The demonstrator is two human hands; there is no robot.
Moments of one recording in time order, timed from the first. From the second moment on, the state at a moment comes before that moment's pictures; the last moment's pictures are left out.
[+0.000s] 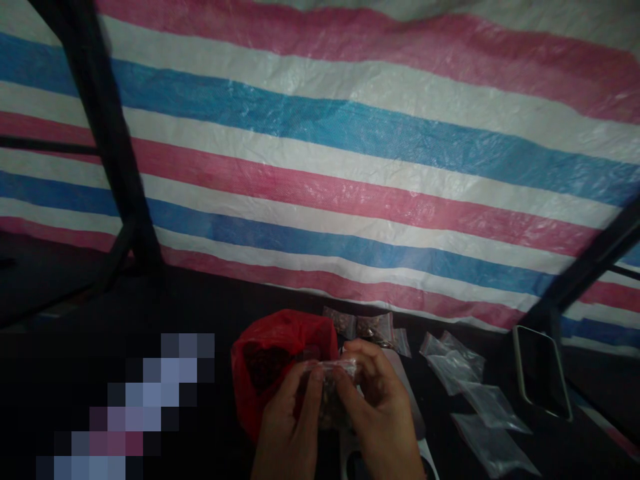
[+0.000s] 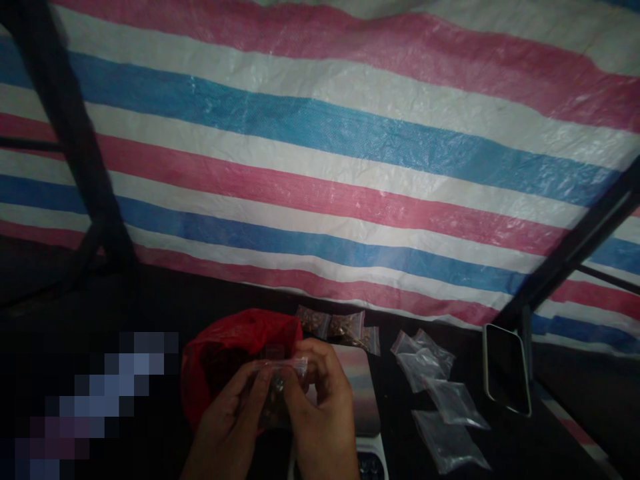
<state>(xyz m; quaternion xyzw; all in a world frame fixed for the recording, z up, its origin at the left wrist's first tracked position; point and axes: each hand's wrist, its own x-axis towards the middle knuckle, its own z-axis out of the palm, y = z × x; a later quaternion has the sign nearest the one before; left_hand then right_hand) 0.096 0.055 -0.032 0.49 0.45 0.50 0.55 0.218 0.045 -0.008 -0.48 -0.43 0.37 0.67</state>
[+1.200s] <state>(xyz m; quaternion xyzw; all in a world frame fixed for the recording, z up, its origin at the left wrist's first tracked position) 0.091 0.053 -0.027 0.49 0.45 0.52 0.53 0.212 0.045 -0.004 -0.50 -0.41 0.41 0.65</state>
